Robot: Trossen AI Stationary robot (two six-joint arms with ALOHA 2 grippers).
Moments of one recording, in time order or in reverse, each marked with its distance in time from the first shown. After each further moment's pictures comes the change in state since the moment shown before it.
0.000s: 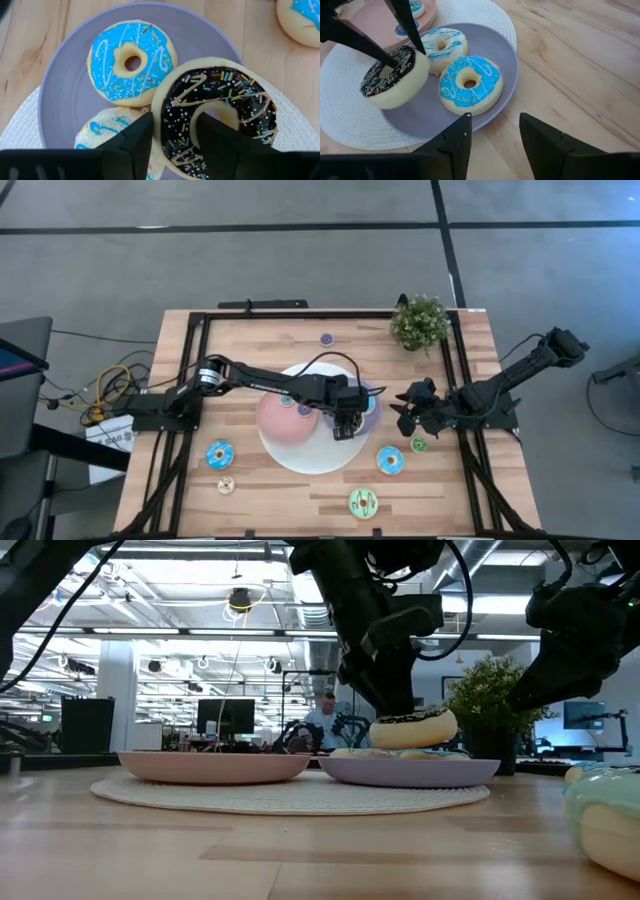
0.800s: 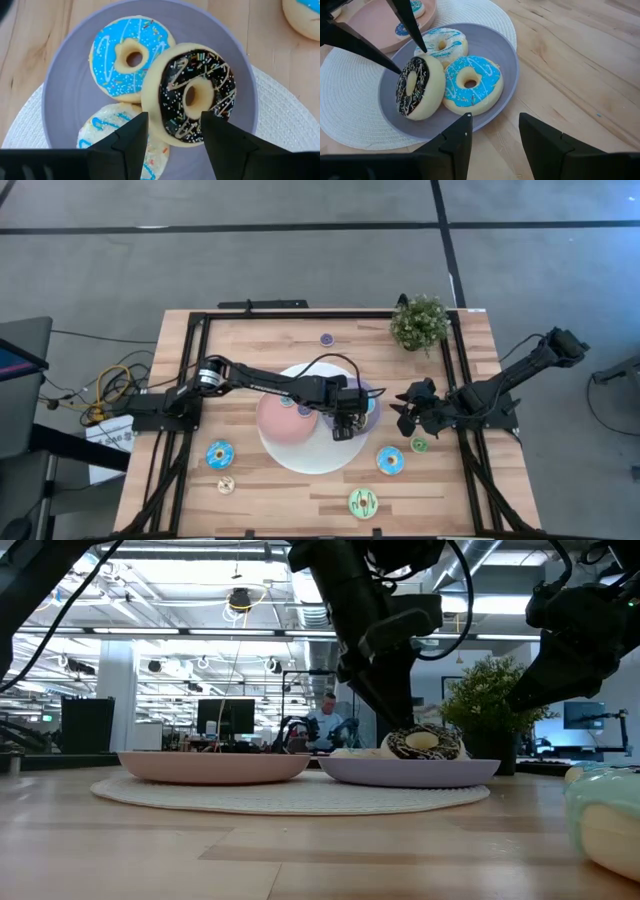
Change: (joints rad) left arm -0.006 0.000 0.000 -0.014 -0.028 0.001; right arm 0.000 0.000 0.000 0.000 0.000 0.000
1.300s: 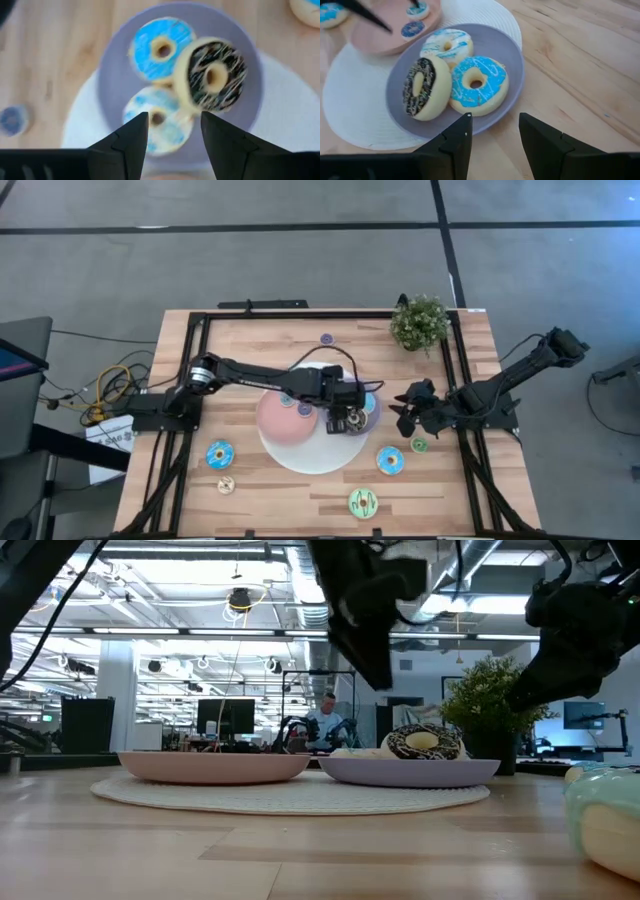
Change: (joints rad) left arm -0.001 -0.067 0.087 -0.198 -0.087 0.048; right arm 0.000 0.000 0.000 0.027 -0.015 0.000
